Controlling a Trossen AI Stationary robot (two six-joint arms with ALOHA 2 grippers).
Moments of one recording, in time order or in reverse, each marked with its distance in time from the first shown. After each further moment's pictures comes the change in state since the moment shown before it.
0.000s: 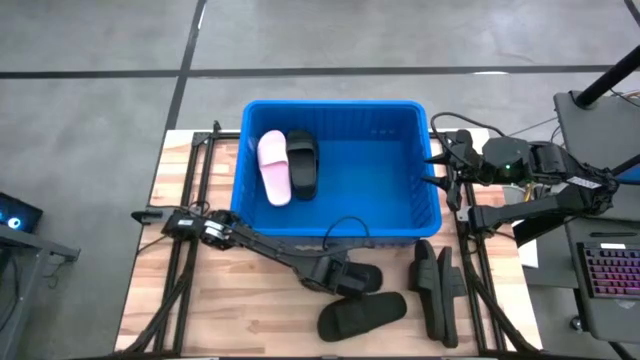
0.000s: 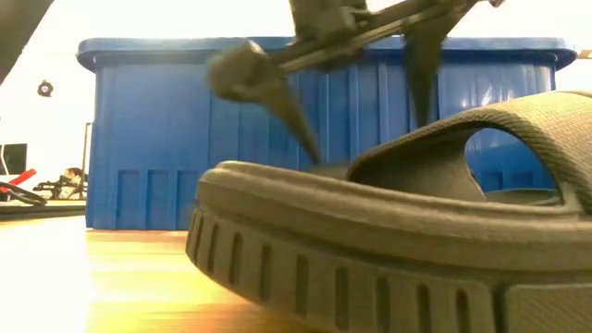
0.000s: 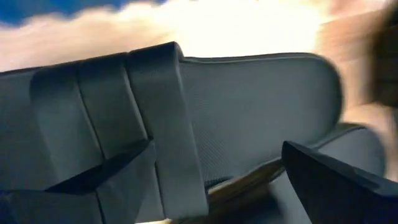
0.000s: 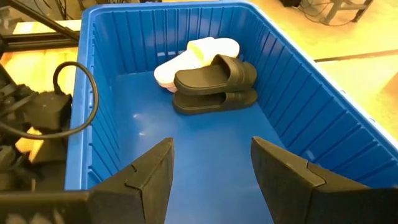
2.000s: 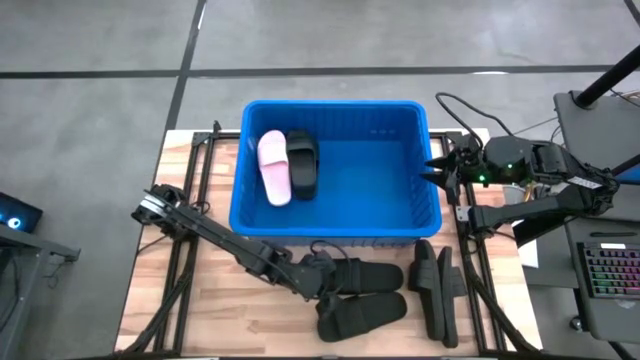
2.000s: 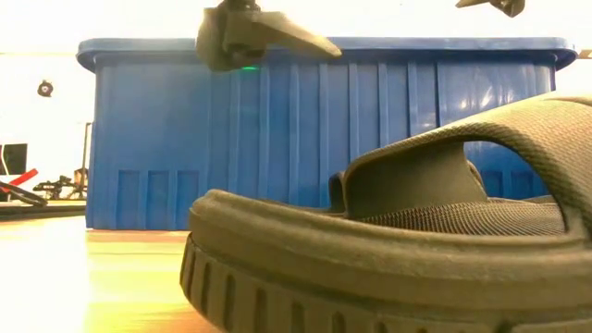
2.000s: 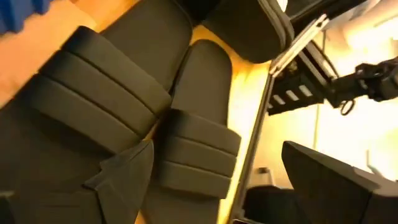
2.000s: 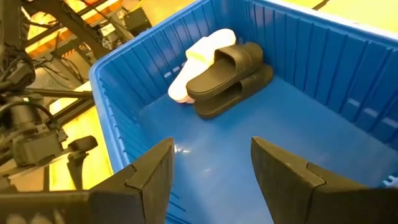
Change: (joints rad) left arm -0.076 -0.522 -0.765 0.873 0.082 0.647; right arm 0.000 -0.006 0.000 0.014 -0.005 0.454
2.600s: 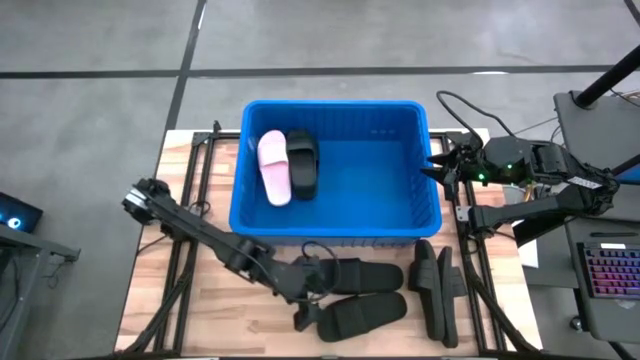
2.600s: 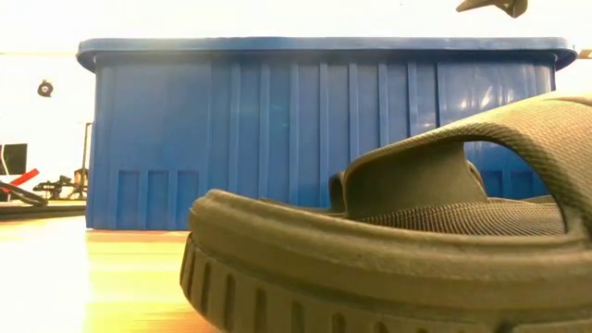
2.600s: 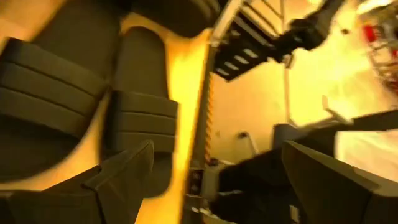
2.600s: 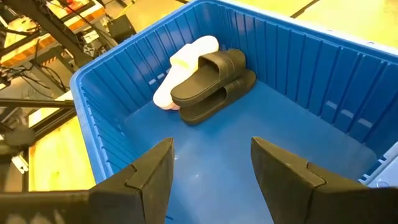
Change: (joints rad) left arm -0.039 -0.119 0.091 -0.165 0.119 0.151; right arm 0.000 0.000 0.000 -0.010 0.075 0.018
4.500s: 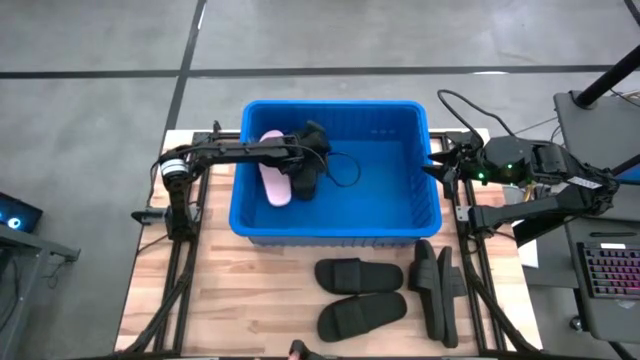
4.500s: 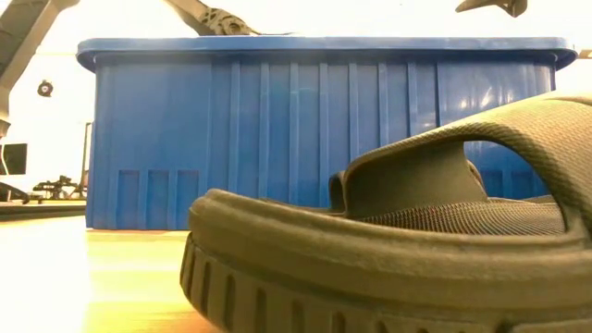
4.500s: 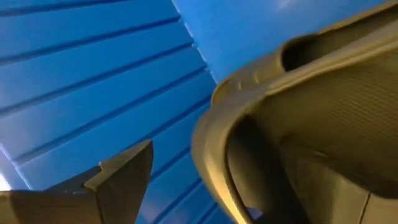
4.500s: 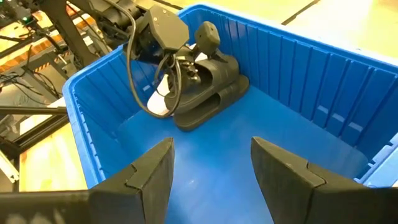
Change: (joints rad) left arm 0.852 0.183 -0.046 -0.135 -0.577 2.015; right arm 0.000 0.000 0.000 0.008 0.034 -0.003
